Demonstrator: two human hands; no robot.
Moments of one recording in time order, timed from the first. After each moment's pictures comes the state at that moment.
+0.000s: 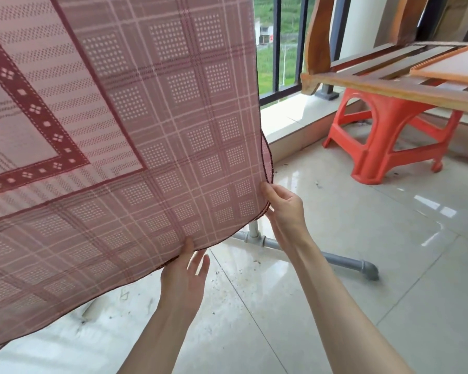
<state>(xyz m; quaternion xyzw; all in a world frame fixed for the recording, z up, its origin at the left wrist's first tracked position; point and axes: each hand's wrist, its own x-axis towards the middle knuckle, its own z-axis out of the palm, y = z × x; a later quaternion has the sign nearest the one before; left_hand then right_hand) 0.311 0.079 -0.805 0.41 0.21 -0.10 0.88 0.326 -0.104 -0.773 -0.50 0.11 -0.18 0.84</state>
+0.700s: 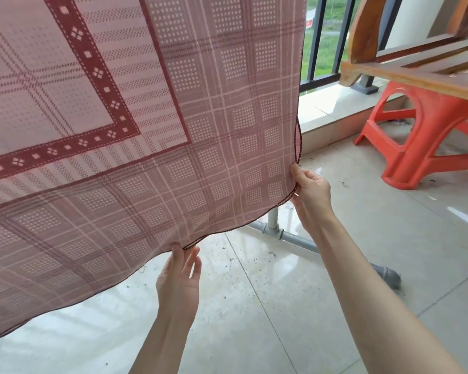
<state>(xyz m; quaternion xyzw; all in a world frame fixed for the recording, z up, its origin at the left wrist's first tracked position) 0.289 0.114 -0.828 0.39 0.23 0.01 0.89 0.351 -0.113 -0.769 -0.47 0.15 -0.16 0.85</state>
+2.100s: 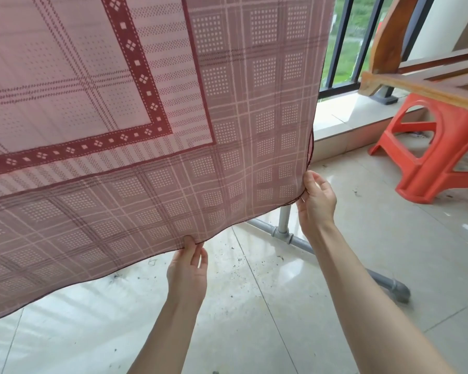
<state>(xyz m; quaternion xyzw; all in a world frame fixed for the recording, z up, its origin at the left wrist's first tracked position) 0.299 0.118 -0.821 0.34 0.25 0.02 0.90 0.359 -0.096 -0.779 -0.40 0.19 -0.21 0.87</state>
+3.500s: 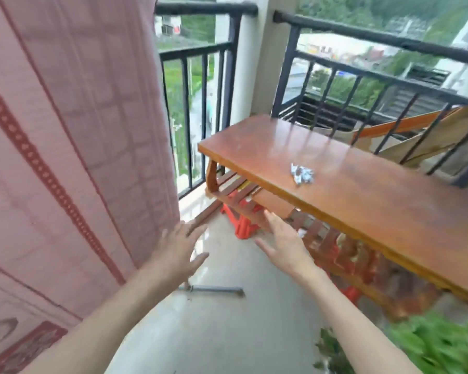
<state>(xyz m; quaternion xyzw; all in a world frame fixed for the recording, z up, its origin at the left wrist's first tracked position) 0.249 0.048 -0.126 0.89 -0.44 -0.07 0.11 0.107 -0.153 -0.120 -0.94 0.25 -0.08 0.21</state>
